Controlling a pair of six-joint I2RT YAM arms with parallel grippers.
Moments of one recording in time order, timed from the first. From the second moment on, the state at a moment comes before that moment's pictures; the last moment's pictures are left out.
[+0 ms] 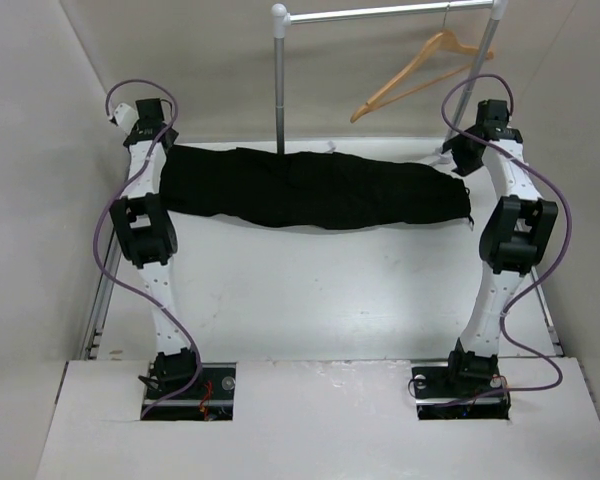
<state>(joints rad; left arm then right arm) 0.16 2.39 2.26 -0.54 -0.34 -0.80 -0.15 2.18 2.03 -0.71 0.03 0.92</state>
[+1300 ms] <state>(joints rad) 0.24 2.01 1.20 0.15 -0.03 -1.04 -0.25 1.82 1.14 -0.25 -0.08 0.93</state>
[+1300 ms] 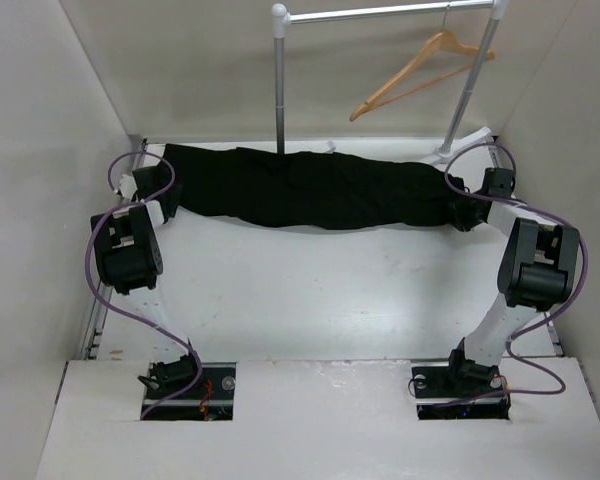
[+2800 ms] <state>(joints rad) 0.32 1.23 0.77 -0.55 -0.50 -0.79 -0.38 1.01 0.51 -0.43 -0.03 0.96</state>
